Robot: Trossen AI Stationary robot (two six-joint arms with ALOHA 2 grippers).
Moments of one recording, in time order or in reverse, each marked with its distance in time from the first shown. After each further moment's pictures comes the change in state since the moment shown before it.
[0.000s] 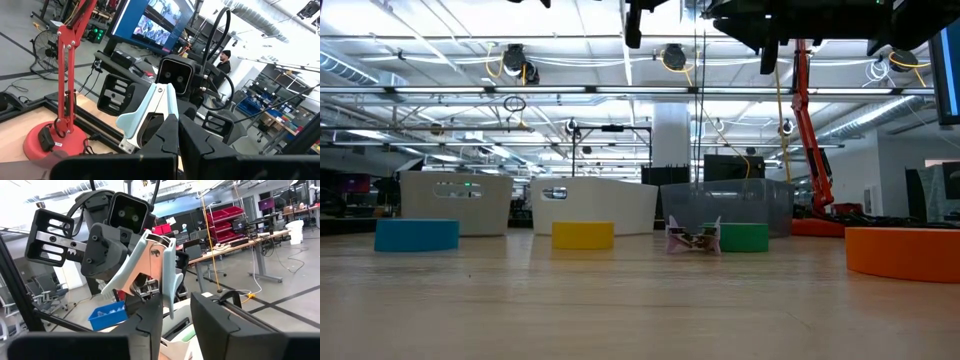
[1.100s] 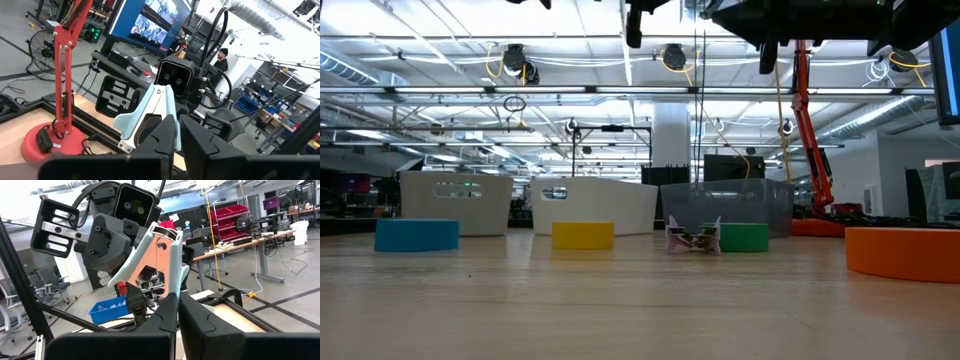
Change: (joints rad) left arm 0.006 0.000 0.000 0.000 0.027 0.010; right arm 0.000 0.000 0.000 -0.015 -0.023 -0.027
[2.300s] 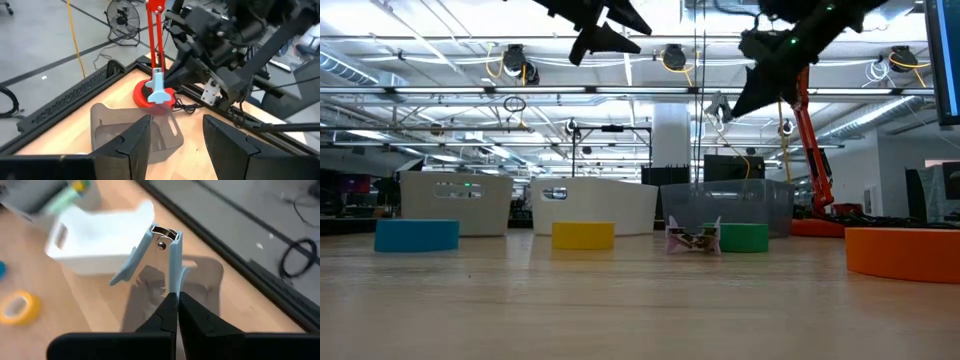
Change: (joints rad) left arm 0.136 -0.185 0.000 -0.572 -0.081 0.170; right arm -0.290 0.147 0.420 -1.117 0.051 -0.085
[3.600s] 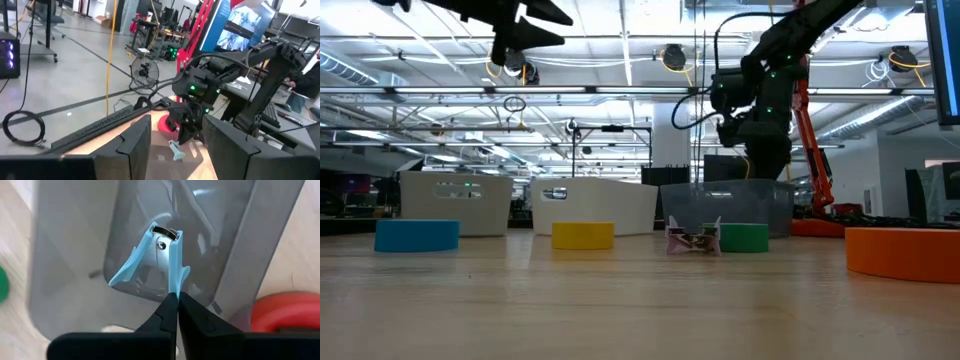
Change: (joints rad) left arm -0.074 -0.513 -0.534 0.298 -0.270 -0.004; right arm -0.131 0.482 0.177 -0.404 -0.205 -0.202
